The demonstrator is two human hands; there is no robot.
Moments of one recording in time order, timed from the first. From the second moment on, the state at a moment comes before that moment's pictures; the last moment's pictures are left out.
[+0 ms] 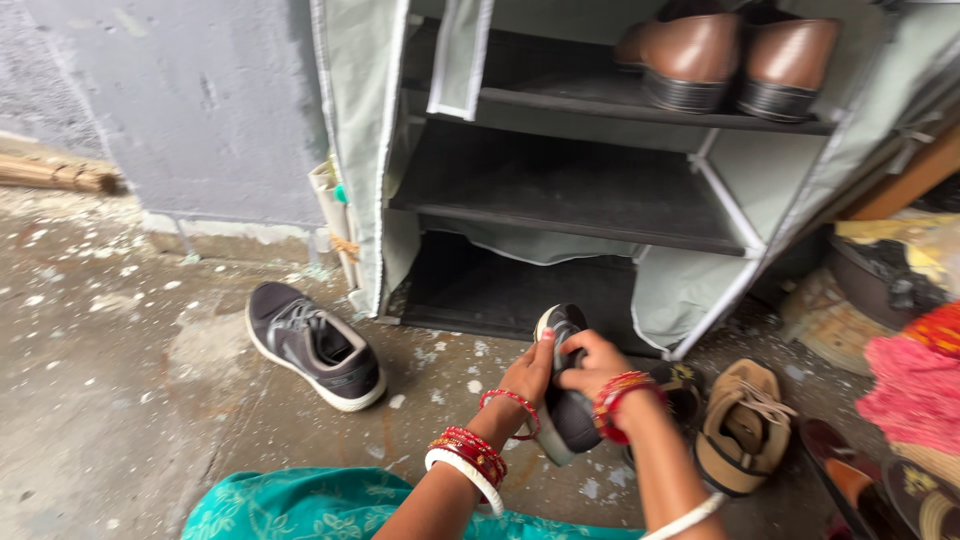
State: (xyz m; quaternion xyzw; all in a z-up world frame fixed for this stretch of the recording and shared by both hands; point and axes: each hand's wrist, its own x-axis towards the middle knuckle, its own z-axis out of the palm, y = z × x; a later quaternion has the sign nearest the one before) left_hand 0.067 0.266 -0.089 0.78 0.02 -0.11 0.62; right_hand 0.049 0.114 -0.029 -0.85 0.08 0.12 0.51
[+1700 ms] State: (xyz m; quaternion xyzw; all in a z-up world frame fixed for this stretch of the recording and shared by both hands) left_hand 0.063 0.298 -0.130 0.92 0.07 -0.17 0.34; right_hand 0.129 0.140 -0.200 -0.88 -0.26 -0.08 0.40
